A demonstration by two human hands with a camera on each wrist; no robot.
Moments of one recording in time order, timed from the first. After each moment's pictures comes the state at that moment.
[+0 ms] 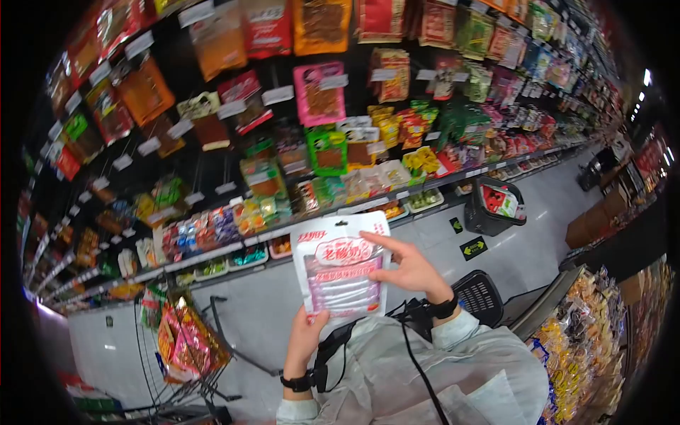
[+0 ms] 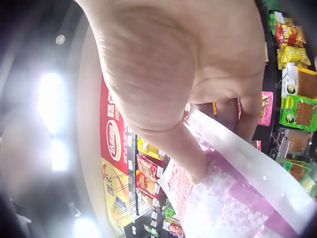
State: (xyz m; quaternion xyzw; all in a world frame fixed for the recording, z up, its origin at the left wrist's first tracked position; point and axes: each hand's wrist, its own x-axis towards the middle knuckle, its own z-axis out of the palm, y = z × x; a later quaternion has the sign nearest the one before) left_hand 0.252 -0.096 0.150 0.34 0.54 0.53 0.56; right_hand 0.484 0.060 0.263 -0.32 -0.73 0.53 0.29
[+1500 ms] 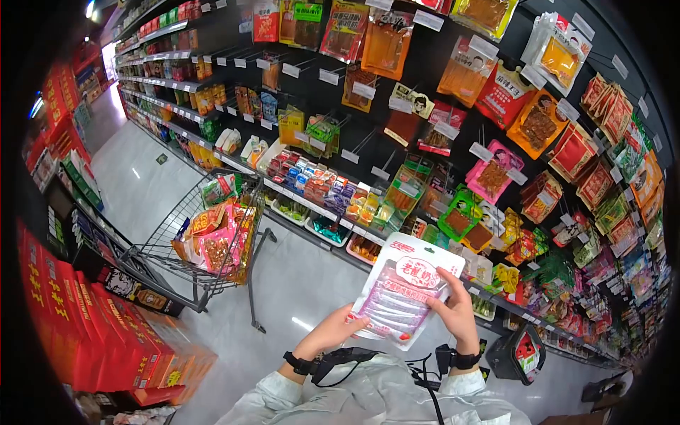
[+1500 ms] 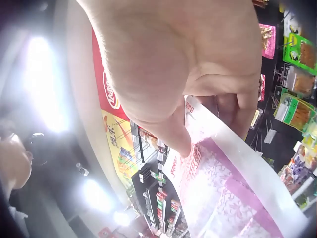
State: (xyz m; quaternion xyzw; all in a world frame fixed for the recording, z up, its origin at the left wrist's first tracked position) left_hand 0.198 -0.180 0.145 0.30 0.55 0.57 0.53; right_hand 0.378 0.042 0.248 -0.20 -0.74 0.59 0.25
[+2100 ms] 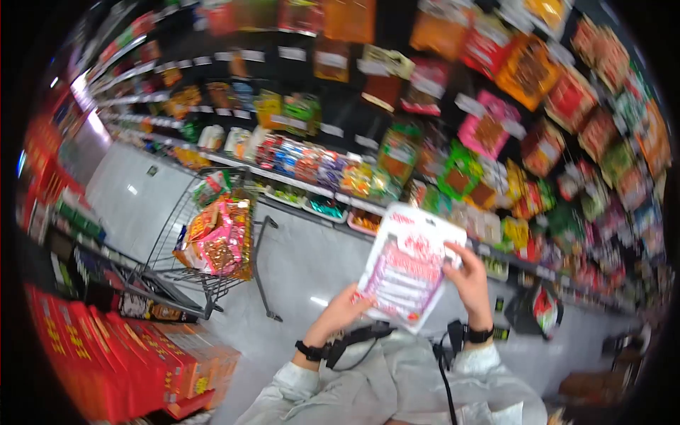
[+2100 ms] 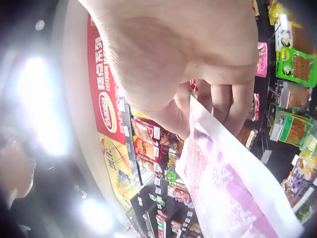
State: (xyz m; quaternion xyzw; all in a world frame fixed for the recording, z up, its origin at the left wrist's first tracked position) left_hand 0.197 -0.155 0.109 0.31 0.59 0.56 0.49; right_hand 0.389 0.064 0.243 -0.26 -0.73 0.57 0.28
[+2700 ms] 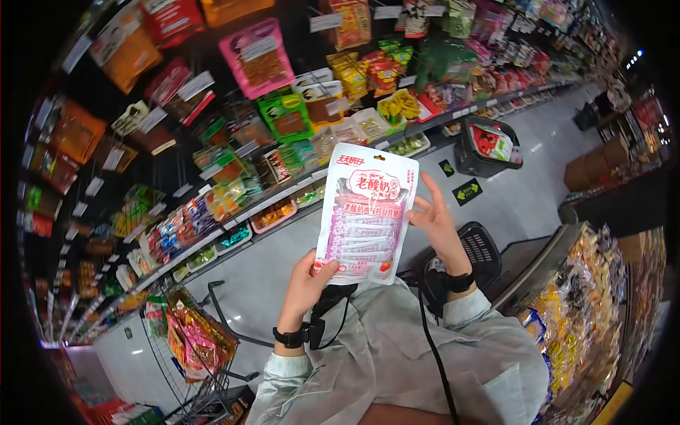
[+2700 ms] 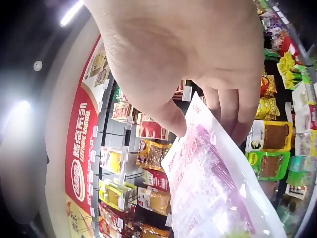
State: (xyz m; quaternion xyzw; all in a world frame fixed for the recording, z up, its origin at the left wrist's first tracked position) left_hand 0.314 0.065 0.177 0.44 0.51 0.41 0.61; right_hand 0.598 0.149 0.187 -0.39 -0.44 0.63 0.50
